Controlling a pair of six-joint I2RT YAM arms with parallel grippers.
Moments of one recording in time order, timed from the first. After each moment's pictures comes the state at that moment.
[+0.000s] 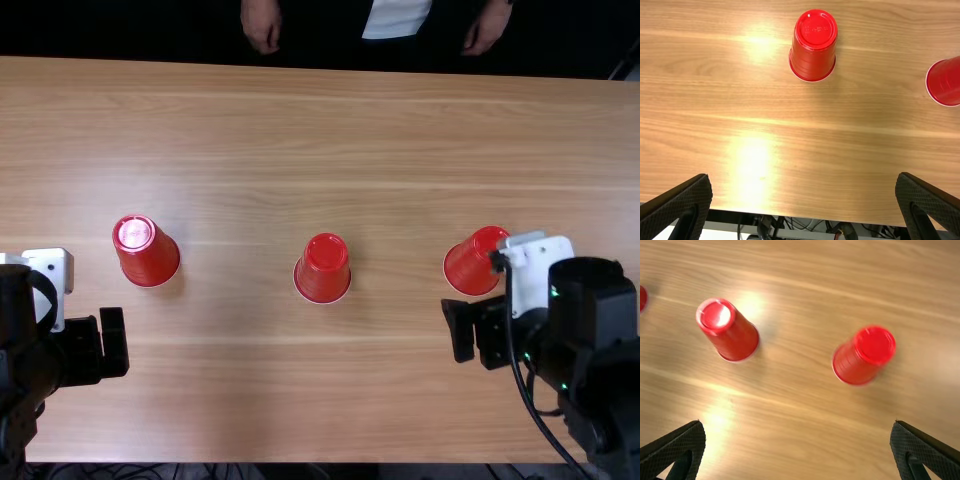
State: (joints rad) left arm 0.03 1.08 1.54 -1.46 -0.04 -0.08; right arm 0.24 1.10 1.45 -1.18 -0.04 -0.07
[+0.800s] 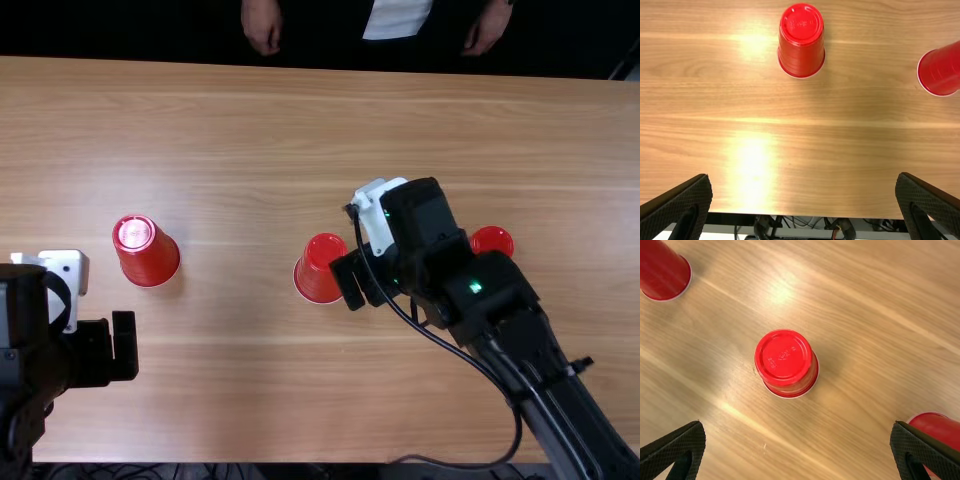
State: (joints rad) left arm -0.01 1.08 1.52 -1.46 -0.03 -0.08; right arm 0.50 1.52 1.48 -0.92 -0.05 -0.07
